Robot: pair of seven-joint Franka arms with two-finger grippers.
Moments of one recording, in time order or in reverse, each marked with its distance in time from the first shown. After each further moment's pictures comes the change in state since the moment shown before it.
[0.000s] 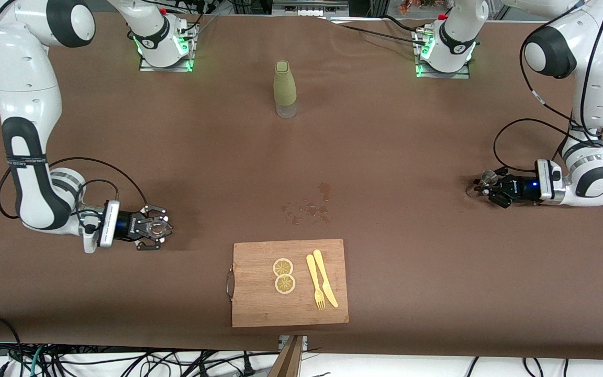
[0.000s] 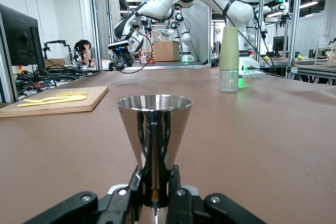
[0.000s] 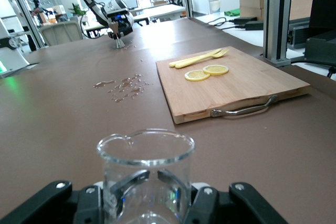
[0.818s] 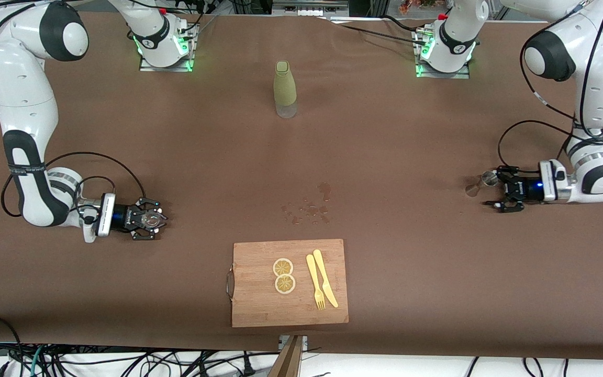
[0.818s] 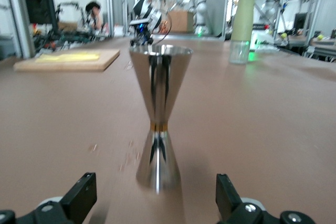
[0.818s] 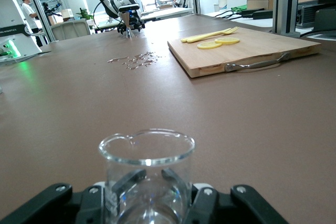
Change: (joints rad) left arm -0.002 0.019 0.099 0.019 0.001 0.083 -0.059; right arm -0.073 0.092 0.001 -0.007 -0.037 -0.026 -0.119
